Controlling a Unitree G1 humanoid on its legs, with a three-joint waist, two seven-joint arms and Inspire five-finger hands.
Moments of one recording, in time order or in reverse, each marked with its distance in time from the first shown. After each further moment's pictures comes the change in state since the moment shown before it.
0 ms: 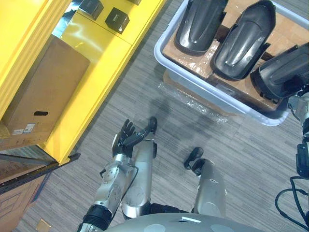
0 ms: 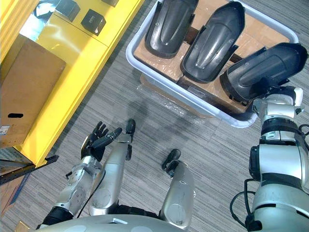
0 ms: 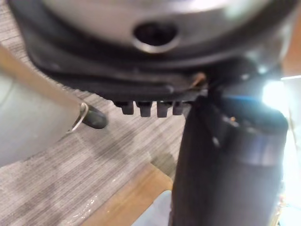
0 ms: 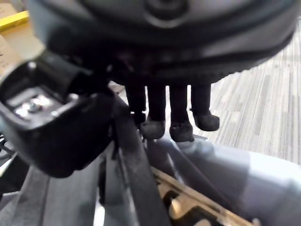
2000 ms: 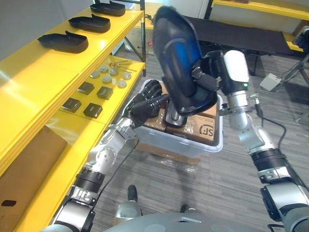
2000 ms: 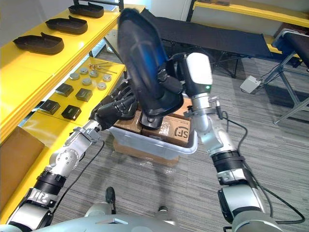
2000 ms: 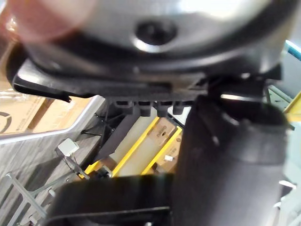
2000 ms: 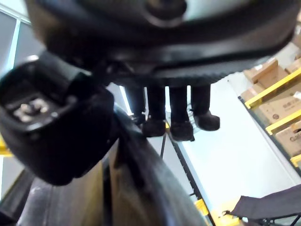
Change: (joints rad) left arm -0.388 0.147 -0.013 -0.147 -0.337 0.289 -0.292; right arm 0.449 0.359 0.157 -0.846 -0.795 -0.706 -0.039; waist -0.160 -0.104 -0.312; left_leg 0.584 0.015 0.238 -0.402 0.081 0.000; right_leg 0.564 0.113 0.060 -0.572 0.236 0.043
